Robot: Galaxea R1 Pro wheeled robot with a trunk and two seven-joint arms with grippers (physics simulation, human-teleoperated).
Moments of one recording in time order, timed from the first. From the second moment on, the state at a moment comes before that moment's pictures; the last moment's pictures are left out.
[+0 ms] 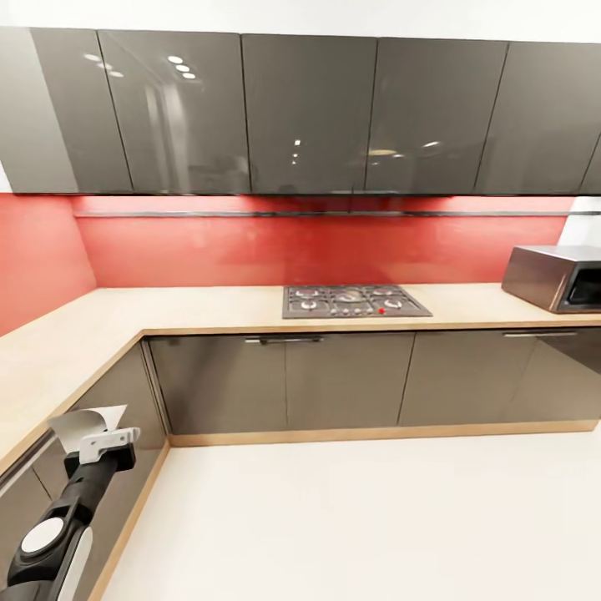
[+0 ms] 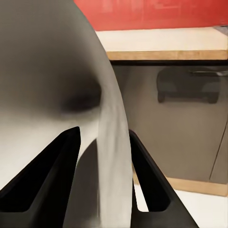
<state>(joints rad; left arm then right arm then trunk) -0.12 0.08 0.26 -1.54 0.00 0.17 -0.01 -0.20 -0.07 0.00 -0.20 0.01 -0.04 -0.01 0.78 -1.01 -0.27</state>
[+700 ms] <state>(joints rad) -0.12 0.08 0.26 -1.54 0.00 0.17 -0.01 -0.21 -0.07 0.00 -0.20 0.01 -0.05 -0.01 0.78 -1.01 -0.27</state>
